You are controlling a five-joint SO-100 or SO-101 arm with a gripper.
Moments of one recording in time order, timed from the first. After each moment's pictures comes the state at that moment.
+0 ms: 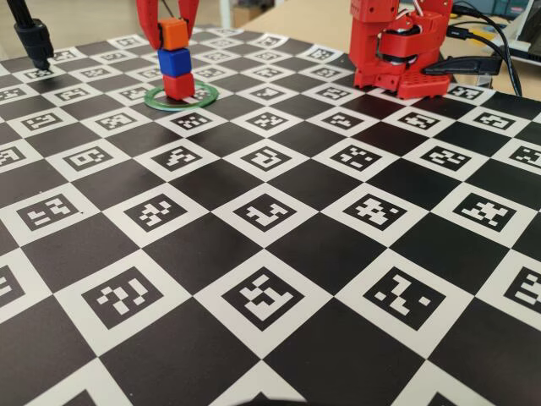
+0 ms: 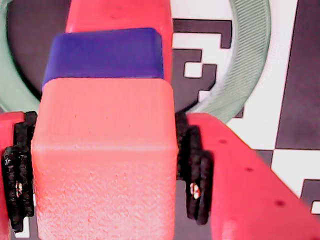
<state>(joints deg) 42.7 69.5 71.4 83.7 -44.6</state>
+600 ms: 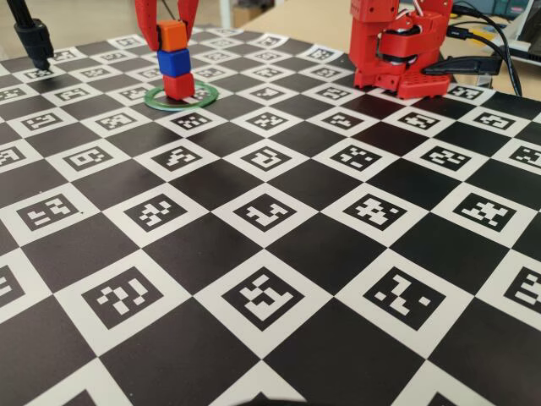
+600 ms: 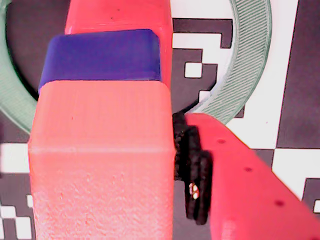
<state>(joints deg) 42.7 69.4 71.4 83.7 -43.9</state>
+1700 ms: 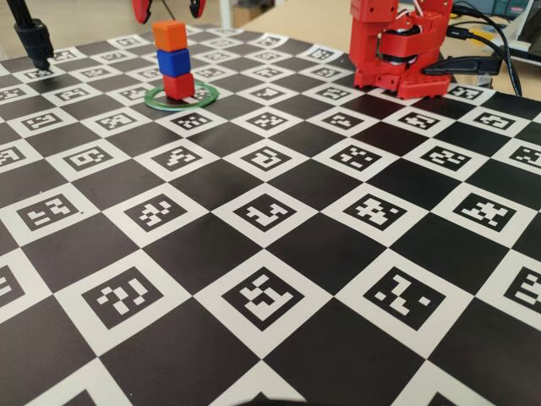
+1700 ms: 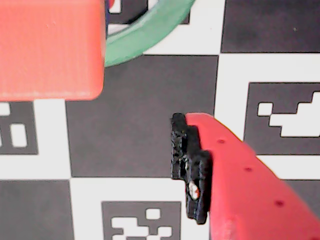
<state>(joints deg) 42.1 79.0 70.3 94.6 -42.4</state>
